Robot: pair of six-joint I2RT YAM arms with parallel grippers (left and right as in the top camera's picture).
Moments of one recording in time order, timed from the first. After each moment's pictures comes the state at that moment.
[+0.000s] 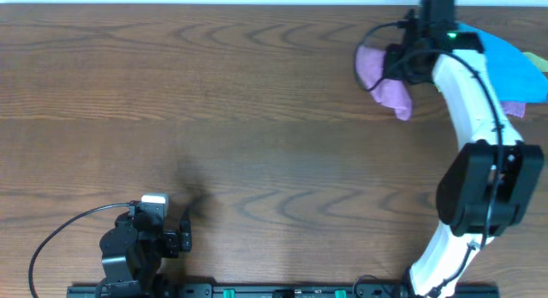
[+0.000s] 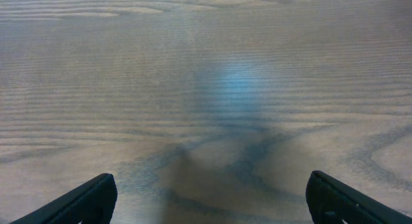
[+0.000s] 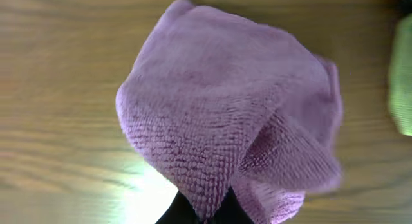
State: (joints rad) left arm 0.09 0.01 0.24 -0.89 0.15 0.11; right arm 0.02 2.01 1.73 -0.85 -0.12 0.10
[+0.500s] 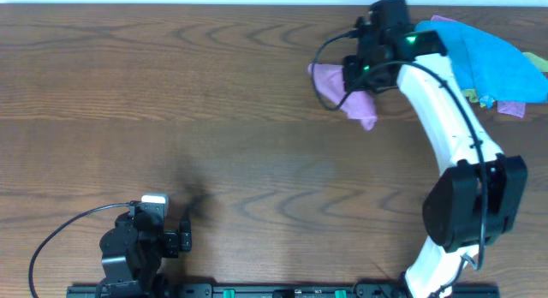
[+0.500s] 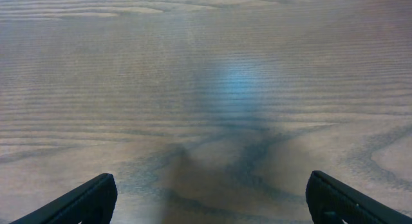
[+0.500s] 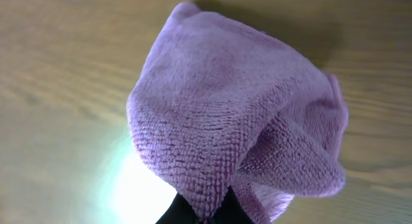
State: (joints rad) left arm 0.09 0.01 0.24 -0.89 0.15 0.11; right arm 0.21 1.94 1.73 -0.97 -0.14 0.09
